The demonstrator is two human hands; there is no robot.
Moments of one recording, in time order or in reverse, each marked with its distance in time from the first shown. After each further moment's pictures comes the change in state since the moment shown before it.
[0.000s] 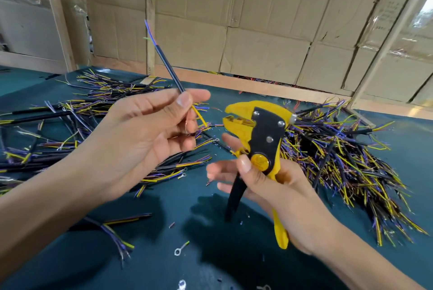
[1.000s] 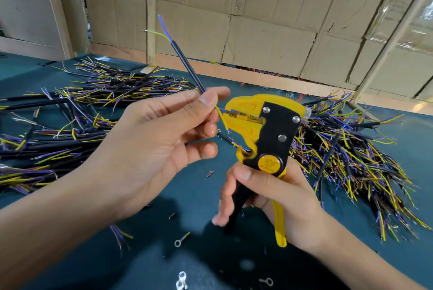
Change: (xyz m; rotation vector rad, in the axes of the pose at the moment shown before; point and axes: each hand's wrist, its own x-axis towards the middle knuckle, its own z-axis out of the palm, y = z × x) left_hand -0.013 -0.009 0.028 -0.094 0.097 -0.058; right_hand 0.001 0.005 0.002 0.125 -0.151 0.034
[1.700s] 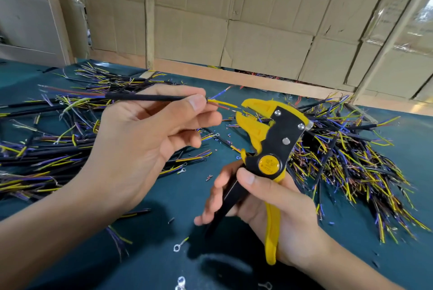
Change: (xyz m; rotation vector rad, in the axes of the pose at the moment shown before) left_hand 0.005 -0.003 -0.011 0.063 0.096 0.269; right_hand -0.004 0.016 0.005 0.299 -0.085 -0.039
